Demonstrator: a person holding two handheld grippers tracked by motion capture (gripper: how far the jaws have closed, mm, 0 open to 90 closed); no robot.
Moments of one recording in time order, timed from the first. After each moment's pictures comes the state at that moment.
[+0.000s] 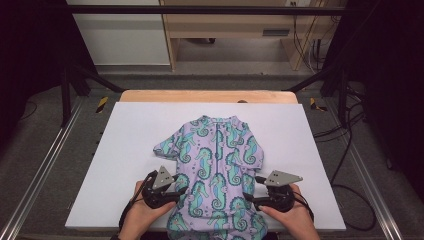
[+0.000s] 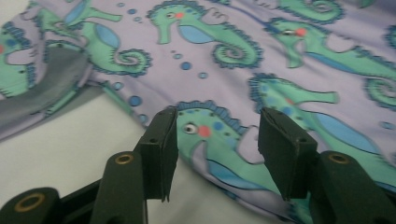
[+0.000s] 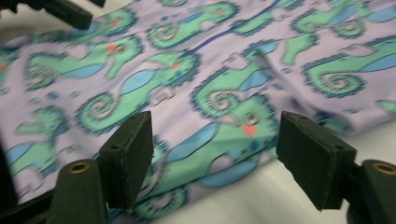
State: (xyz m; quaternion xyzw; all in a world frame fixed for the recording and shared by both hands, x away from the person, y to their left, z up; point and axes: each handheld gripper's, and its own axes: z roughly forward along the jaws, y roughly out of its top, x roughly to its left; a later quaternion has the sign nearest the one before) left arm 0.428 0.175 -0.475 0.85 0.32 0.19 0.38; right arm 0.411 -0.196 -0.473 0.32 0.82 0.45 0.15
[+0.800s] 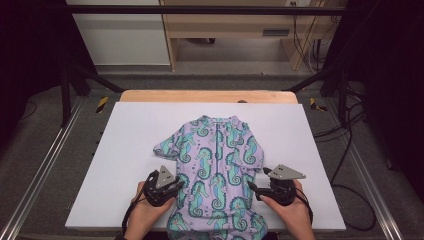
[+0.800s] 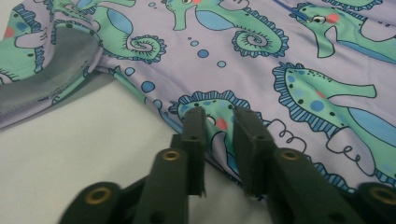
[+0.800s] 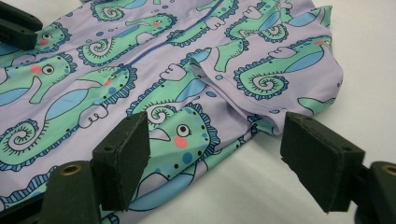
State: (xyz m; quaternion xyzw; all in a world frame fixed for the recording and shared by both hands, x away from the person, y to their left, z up) left arm 0.430 0.174 -0.486 0.84 0.33 0.20 0.37; right arm 0.424 -0.203 -0.478 0.39 0.78 0.44 0.21
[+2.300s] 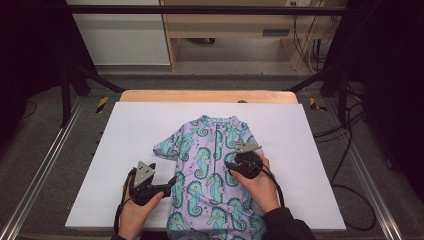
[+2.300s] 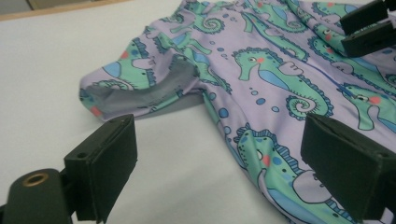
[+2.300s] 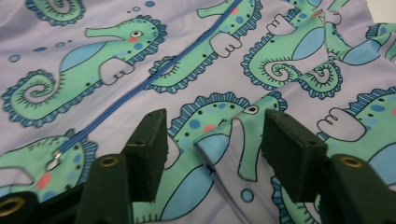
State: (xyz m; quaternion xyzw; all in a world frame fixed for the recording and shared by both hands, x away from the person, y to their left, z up) left arm 0.428 0.212 -0.476 0.75 0.41 0.26 0.45; right arm 0.502 -0.121 -0.474 0.40 0.82 0.35 0.21
